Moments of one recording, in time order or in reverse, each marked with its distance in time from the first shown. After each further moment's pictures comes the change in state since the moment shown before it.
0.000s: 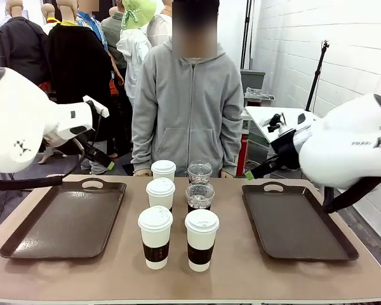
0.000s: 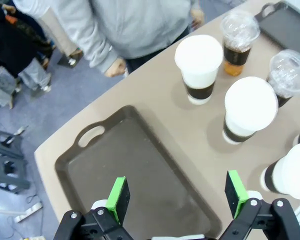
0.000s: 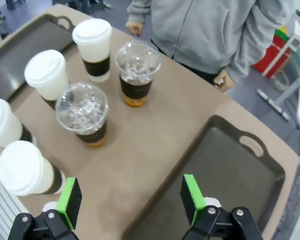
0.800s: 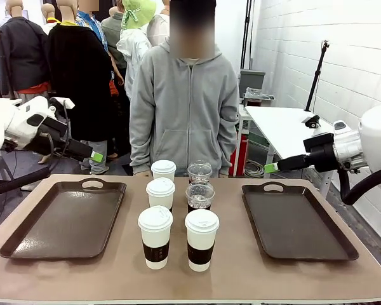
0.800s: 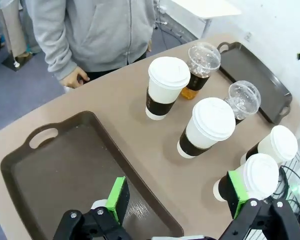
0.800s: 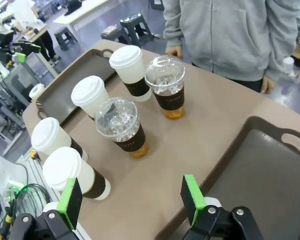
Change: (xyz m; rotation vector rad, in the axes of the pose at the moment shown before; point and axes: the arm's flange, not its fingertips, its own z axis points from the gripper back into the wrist) left arm -0.038 0.065 0.000 -0.331 -0.116 0.229; right arm -0.043 -0.064 0.019 0.313 -0.157 -0.199
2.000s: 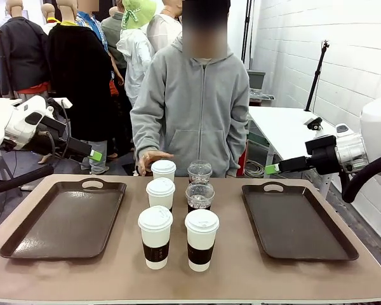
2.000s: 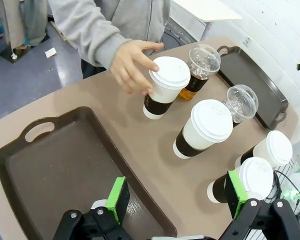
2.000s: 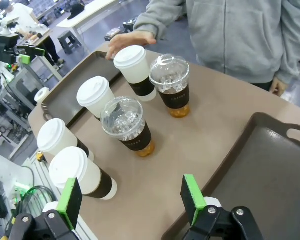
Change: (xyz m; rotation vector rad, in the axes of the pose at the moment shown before) left arm 0.001 0.001 0.002 -0.008 0.000 0.048; right arm -0.007 0.003 0.001 0.018 -0.007 -0.030
